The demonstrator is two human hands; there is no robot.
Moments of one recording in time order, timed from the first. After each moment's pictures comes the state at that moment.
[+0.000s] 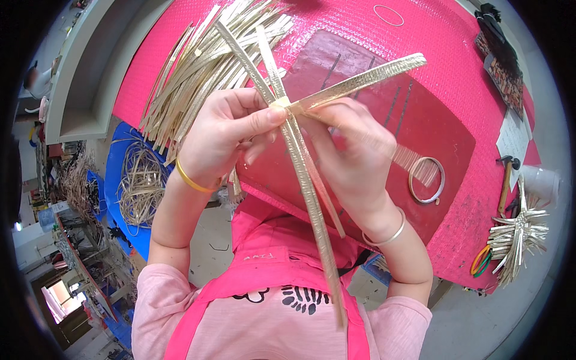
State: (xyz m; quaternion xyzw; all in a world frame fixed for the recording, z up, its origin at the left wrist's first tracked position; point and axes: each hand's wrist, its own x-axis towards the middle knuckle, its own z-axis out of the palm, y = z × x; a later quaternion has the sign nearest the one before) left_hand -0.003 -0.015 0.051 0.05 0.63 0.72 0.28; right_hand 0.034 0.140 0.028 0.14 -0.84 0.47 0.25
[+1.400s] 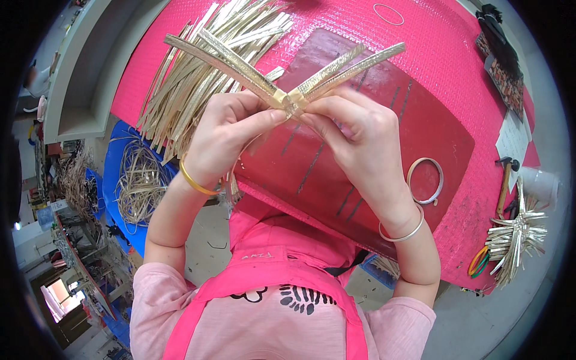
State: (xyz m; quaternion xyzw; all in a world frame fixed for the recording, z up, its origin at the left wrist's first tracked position) left_hand -0.005 -0.012 0.043 0.06 0.72 0.64 0.25; right_hand 0.011 0.162 0.024 0.19 -0.84 0.48 0.17
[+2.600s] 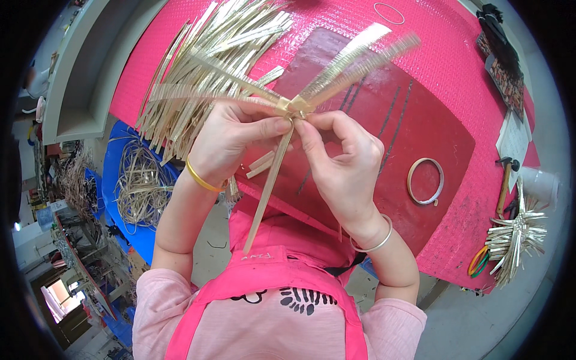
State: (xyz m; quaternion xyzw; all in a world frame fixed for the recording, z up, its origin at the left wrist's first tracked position) left_hand -0.003 -0.012 0.029 0.01 0.57 0.77 0.30; right_hand 0.040 0.131 0.006 0.01 -0.76 0.63 0.16
